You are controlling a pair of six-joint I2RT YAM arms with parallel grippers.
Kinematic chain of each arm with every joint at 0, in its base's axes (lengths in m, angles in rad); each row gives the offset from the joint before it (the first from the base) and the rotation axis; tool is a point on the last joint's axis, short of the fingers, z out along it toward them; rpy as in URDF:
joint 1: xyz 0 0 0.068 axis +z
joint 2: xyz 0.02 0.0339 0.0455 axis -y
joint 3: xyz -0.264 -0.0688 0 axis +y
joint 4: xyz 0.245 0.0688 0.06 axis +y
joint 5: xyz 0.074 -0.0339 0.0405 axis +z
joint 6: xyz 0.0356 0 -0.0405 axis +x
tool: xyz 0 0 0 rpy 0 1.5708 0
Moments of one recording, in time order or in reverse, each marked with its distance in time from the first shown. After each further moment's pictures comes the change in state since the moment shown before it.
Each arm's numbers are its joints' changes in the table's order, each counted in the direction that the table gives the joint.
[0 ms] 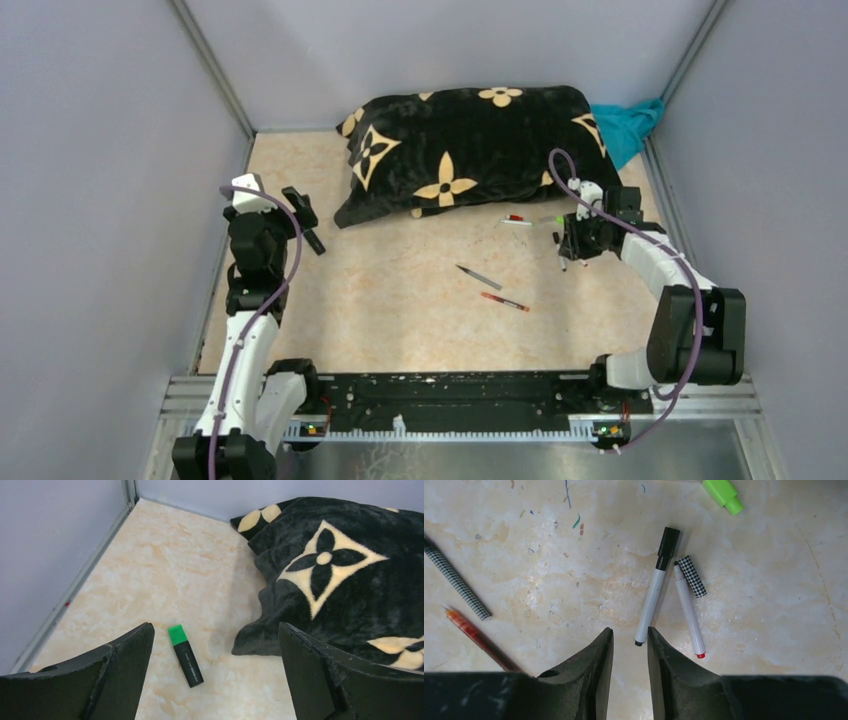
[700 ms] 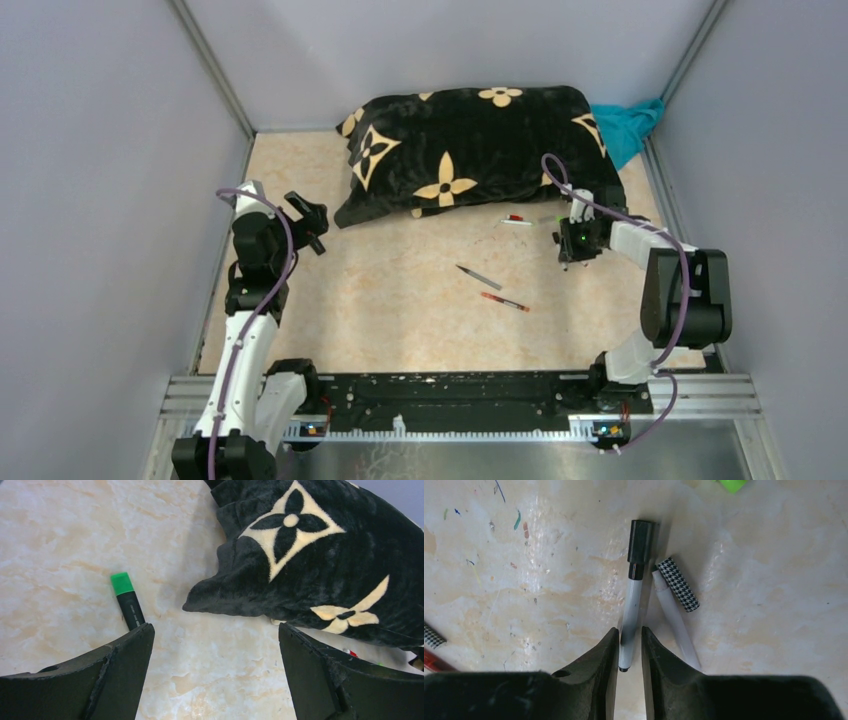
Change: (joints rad) left arm 0.000 0.003 -0.023 0.177 -0.137 -0.263; right arm 0.025 -0.201 -0.034 -0.035 -0.104 0.050
